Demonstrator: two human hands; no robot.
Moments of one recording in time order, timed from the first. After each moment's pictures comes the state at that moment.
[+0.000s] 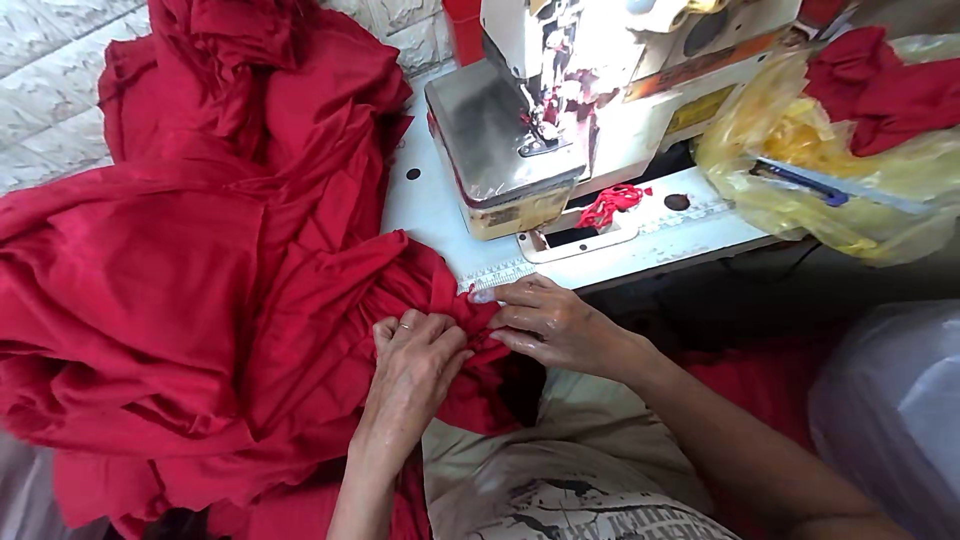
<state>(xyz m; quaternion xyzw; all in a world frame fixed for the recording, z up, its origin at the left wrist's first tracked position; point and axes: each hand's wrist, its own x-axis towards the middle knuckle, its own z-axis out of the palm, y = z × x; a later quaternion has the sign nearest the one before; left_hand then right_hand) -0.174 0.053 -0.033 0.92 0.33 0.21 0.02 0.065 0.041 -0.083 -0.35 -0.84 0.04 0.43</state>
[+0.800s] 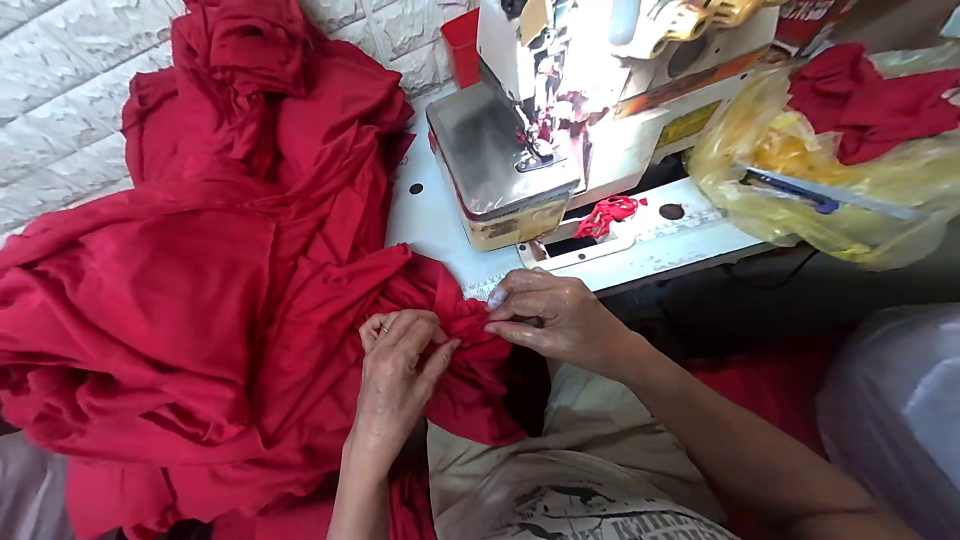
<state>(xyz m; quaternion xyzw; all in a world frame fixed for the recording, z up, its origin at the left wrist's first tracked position) -0.182 0.062 -0.023 0.87 0.35 0.34 0.10 0.059 0.044 -0.054 -0.37 -0.77 0.14 0.50</state>
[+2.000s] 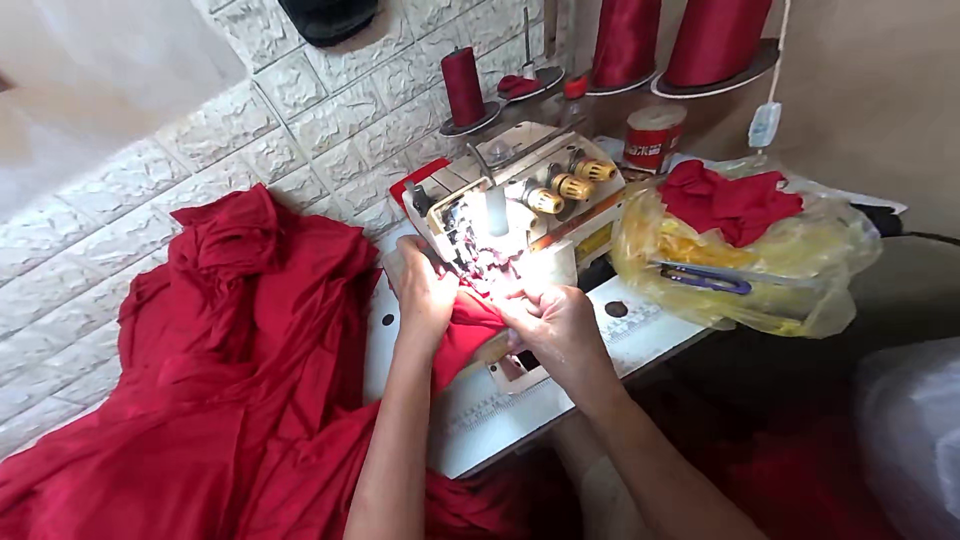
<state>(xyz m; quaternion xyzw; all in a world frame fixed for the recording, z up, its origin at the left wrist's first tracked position) -0.005 0.214 0.052 0.83 0.41 0.32 0.18 0.103 0.097 -0.005 -0.65 -0.41 0.14 0.62</state>
